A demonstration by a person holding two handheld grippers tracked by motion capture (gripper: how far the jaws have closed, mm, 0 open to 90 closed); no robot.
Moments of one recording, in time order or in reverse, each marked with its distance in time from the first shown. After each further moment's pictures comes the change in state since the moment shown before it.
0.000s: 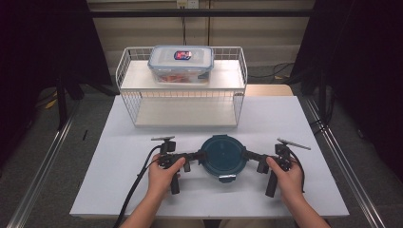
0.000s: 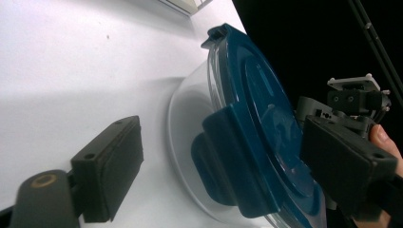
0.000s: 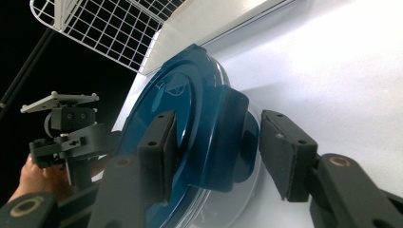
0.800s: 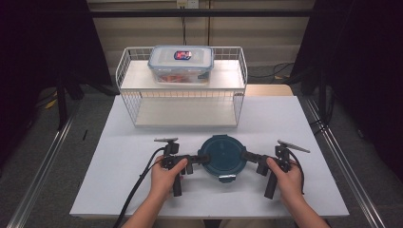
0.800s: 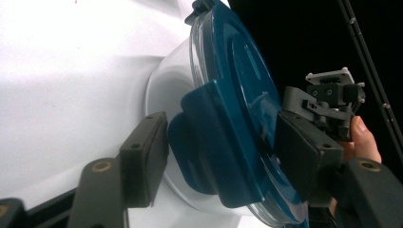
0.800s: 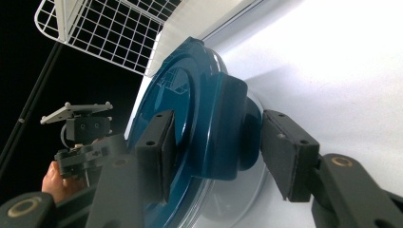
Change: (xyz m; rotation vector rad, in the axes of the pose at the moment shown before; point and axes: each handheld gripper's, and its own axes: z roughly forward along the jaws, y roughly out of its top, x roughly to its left) left arm 0.000 -0.005 0.007 0.033 -0.043 -0.023; right arm -0.002 -0.005 0.000 0.011 0.018 0.105
